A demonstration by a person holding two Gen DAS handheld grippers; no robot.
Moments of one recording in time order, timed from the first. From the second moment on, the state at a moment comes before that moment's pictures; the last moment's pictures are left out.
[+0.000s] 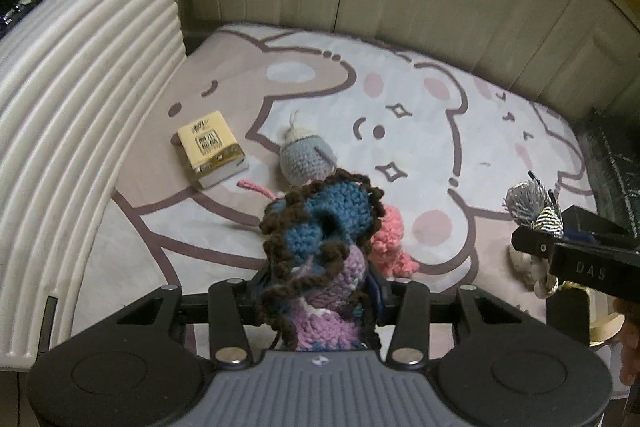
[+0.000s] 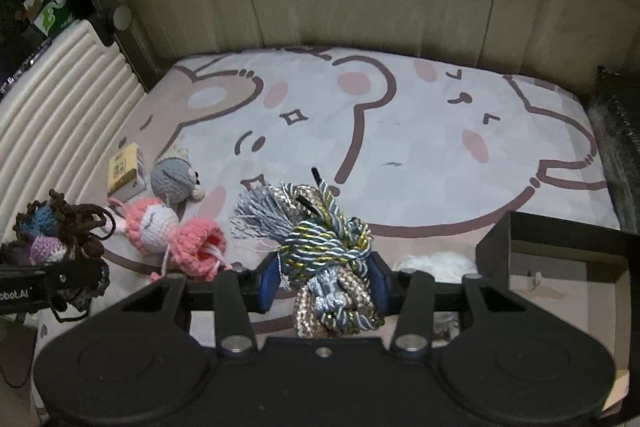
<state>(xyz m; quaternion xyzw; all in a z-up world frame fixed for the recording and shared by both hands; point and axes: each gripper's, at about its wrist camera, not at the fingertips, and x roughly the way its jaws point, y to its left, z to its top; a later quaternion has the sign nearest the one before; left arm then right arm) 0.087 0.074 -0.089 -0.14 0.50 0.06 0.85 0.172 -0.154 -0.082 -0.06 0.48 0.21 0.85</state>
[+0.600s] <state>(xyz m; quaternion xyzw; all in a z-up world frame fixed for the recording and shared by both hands) 0.076 0.050 -0.058 -0.14 0.45 0.07 0.88 0.154 -0.185 -0.046 -0.03 0.46 0.19 0.87</state>
